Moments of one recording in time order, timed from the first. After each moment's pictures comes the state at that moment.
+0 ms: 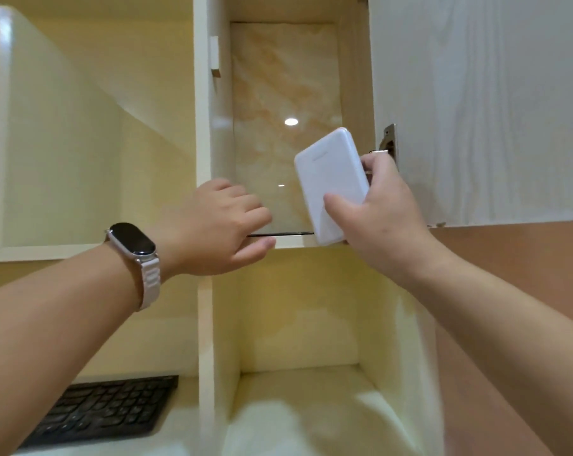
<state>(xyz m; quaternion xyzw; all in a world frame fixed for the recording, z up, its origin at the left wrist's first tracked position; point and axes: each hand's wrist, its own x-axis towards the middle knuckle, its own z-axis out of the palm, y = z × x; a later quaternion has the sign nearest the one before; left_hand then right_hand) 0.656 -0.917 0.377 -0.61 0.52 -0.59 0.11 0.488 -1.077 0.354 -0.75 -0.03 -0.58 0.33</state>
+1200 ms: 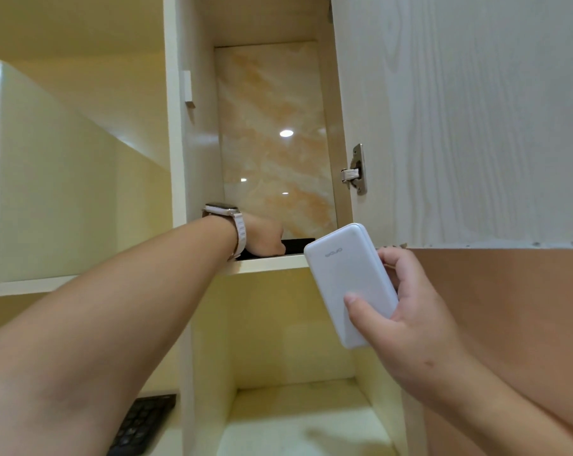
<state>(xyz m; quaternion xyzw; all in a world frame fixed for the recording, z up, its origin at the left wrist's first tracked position) 0.661 -1.035 0.427 -0.90 0.38 -0.19 0.09 0.445 -1.108 0.274 -0.74 -0.06 -0.54 0.41</state>
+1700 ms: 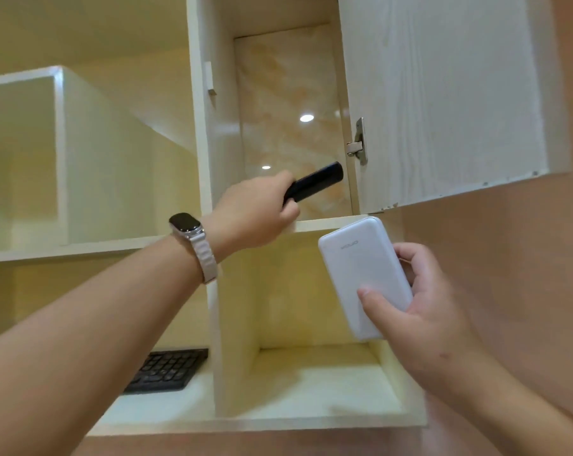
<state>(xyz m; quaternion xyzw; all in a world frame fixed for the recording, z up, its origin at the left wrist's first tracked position) 0.566 -0.962 0.377 -0.78 0.42 -0.46 -0.10 0.417 -1.101 0.234 -0.72 -0.08 -0.52 0.45</state>
